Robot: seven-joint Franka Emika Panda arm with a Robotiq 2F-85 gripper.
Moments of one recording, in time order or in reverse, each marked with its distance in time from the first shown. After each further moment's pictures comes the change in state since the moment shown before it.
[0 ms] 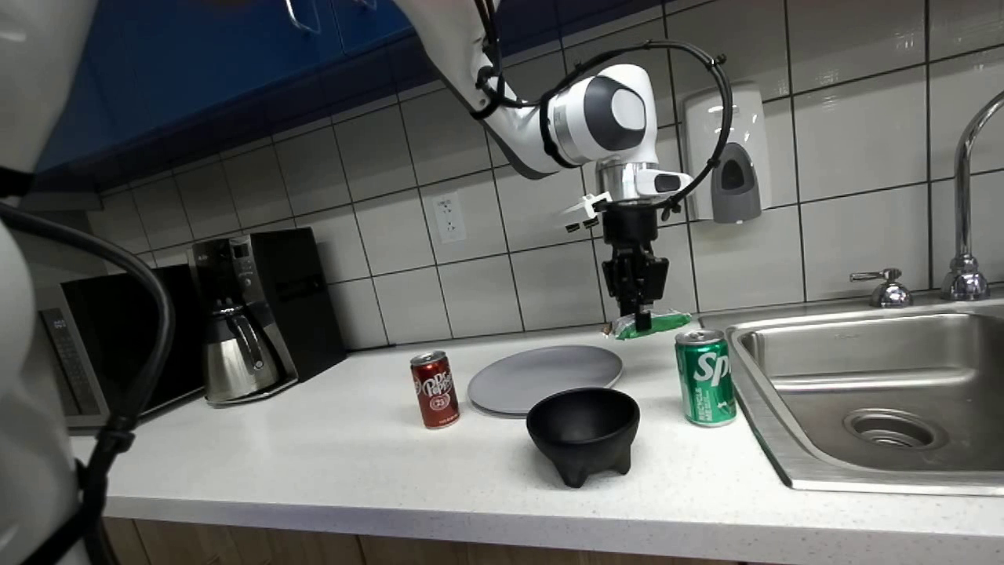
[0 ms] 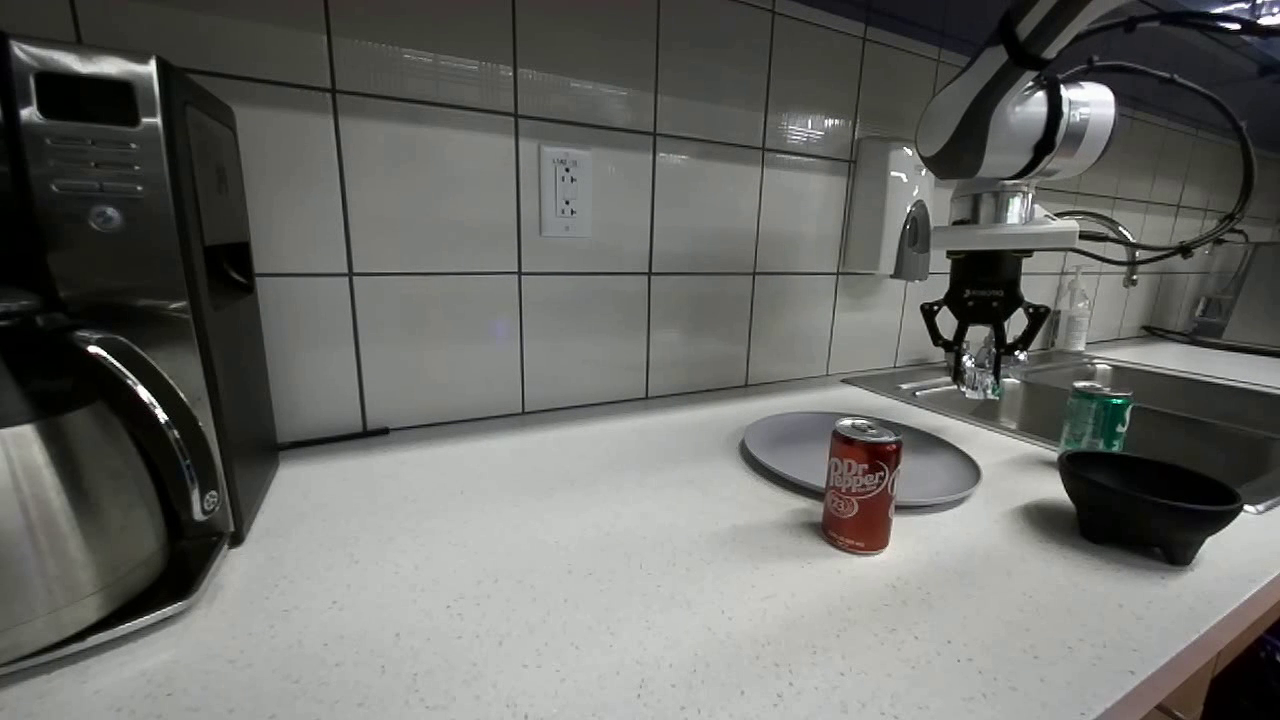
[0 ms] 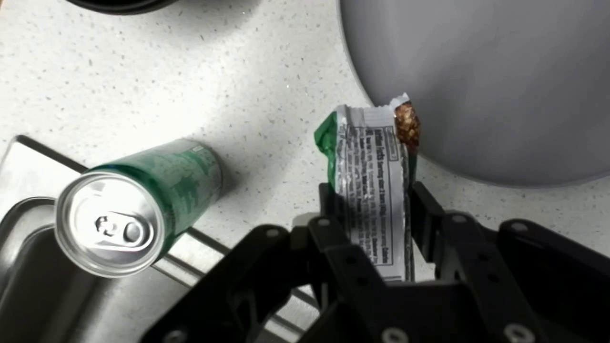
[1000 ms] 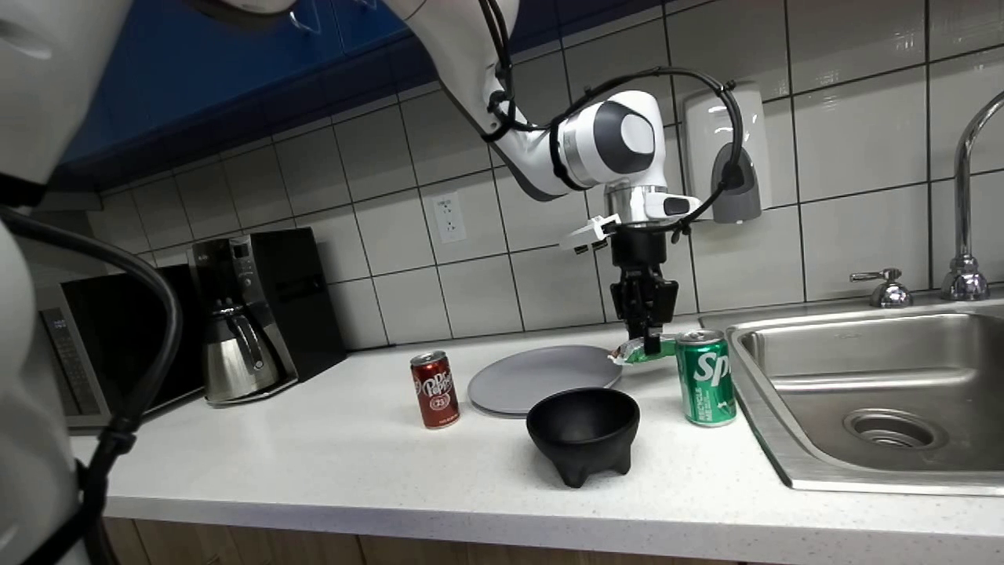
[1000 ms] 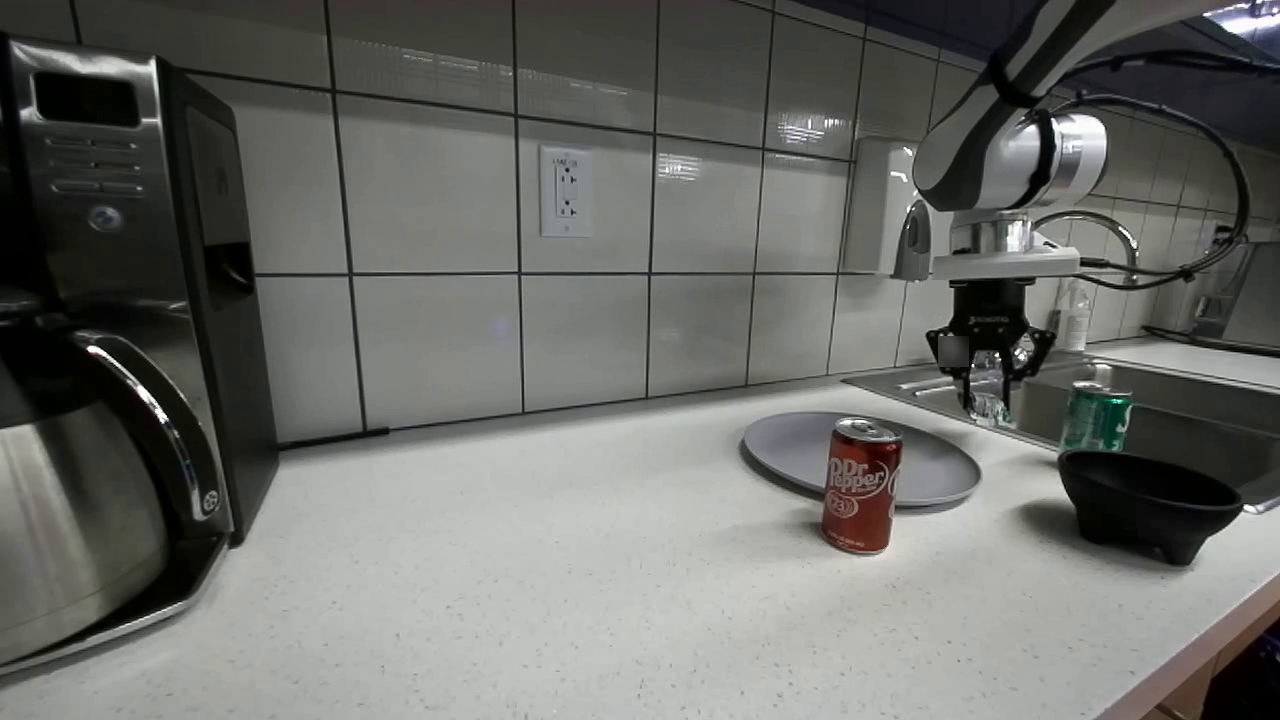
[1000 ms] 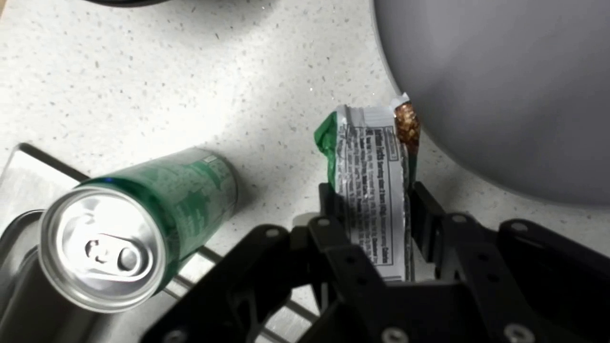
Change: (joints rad) arm 0.000 0.061 -0.013 0.009 -0.010 -0.001 0.000
